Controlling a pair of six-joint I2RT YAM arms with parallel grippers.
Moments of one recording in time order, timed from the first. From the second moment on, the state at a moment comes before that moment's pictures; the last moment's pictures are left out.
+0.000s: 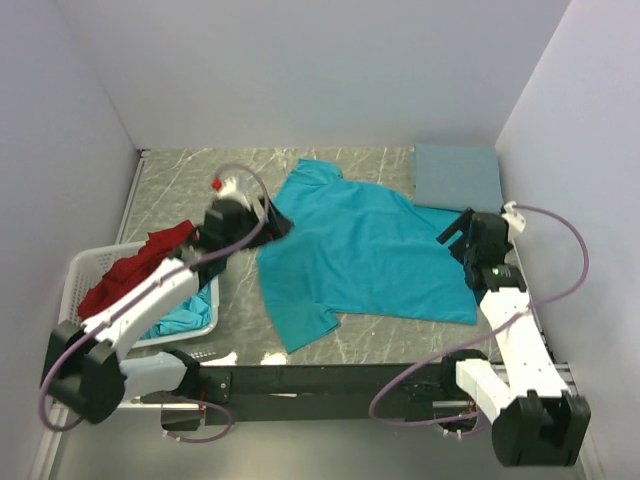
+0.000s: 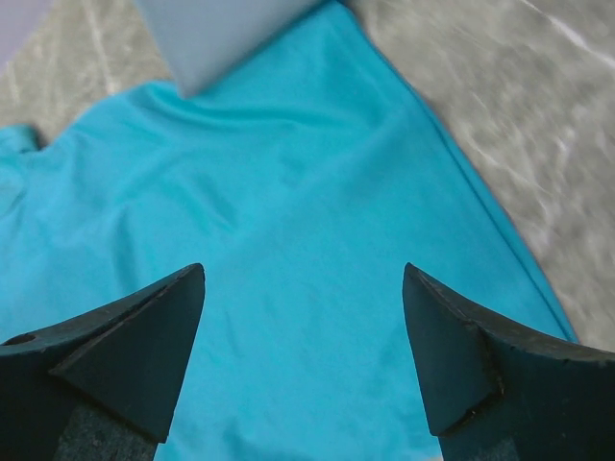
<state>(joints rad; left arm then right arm) -0.45 1.22 0.89 -0.09 0.00 -0.73 -0.02 0.93 0.74 -0.43 0.26 0.65</state>
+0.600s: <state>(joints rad) -0.99 0.86 0.39 -0.42 0.09 -1.11 -0.03 0.68 0.54 -0.49 0.30 0.71</state>
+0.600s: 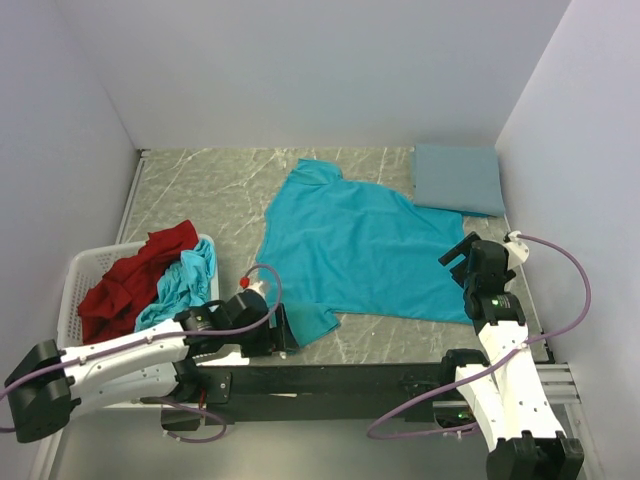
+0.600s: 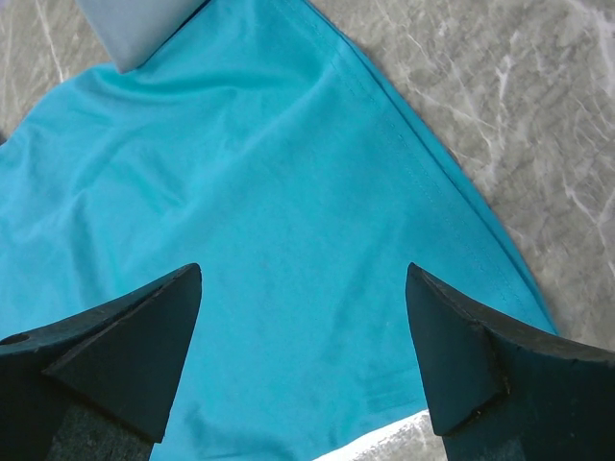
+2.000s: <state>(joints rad) -0.57 1.25 0.64 -0.35 -0.32 -0.93 -0.04 0.76 0.52 -0.52 0.19 0.68</state>
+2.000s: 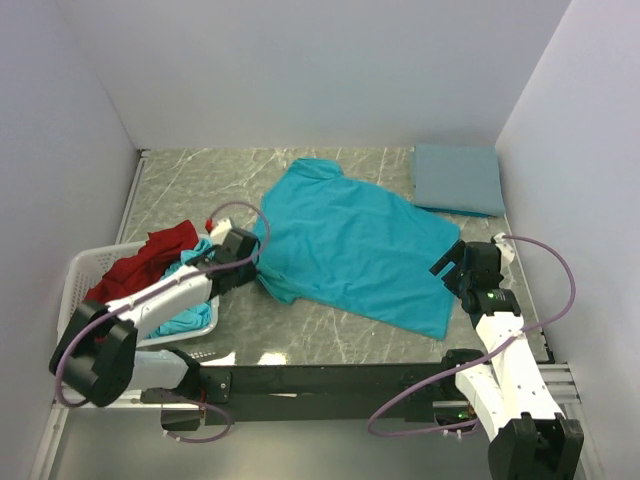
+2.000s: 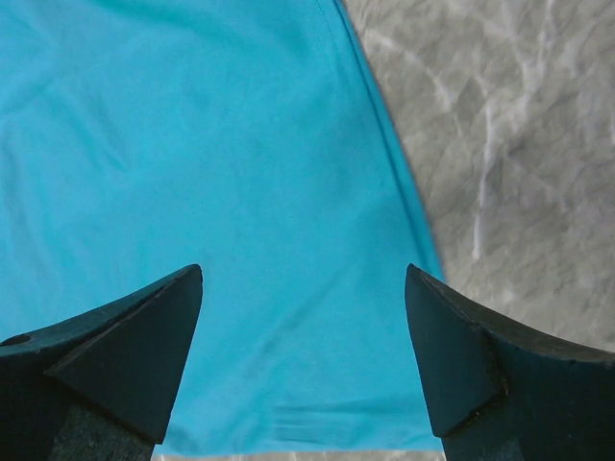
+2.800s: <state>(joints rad) -0.39 1.25 0.69 -0.23 -0.29 -0.89 0.36 0.81 0.45 -0.84 0.11 0.96</state>
